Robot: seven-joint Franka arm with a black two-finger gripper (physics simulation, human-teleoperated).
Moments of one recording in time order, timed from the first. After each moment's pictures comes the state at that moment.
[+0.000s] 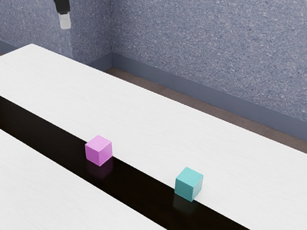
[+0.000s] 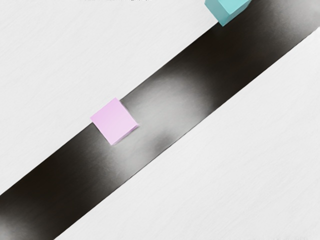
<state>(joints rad) 0.15 -0.02 -0.16 -1.28 -0.02 1.29 0.68</state>
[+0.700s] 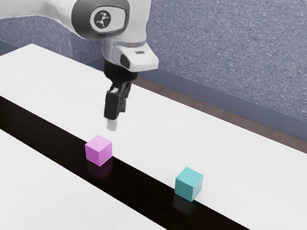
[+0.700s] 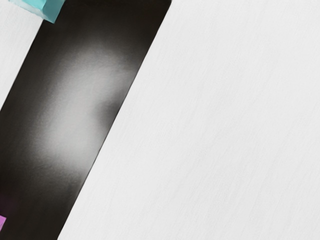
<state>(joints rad) -0.19 -0.02 -0.12 -1.74 -0.03 1.56 0.79</state>
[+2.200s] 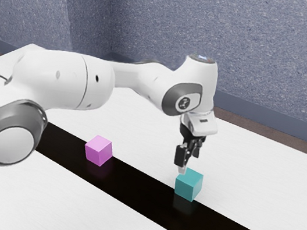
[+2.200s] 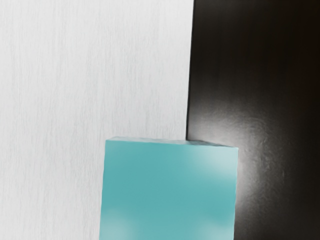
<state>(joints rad) -0.34 0.72 -0.05 -1.26 -0.02 1.92 1.14</state>
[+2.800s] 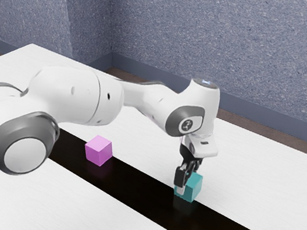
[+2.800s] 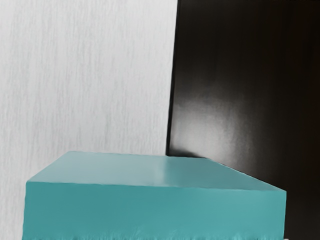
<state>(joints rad) -0.35 0.81 -0.05 -1.26 -0.03 1.93 1.11</state>
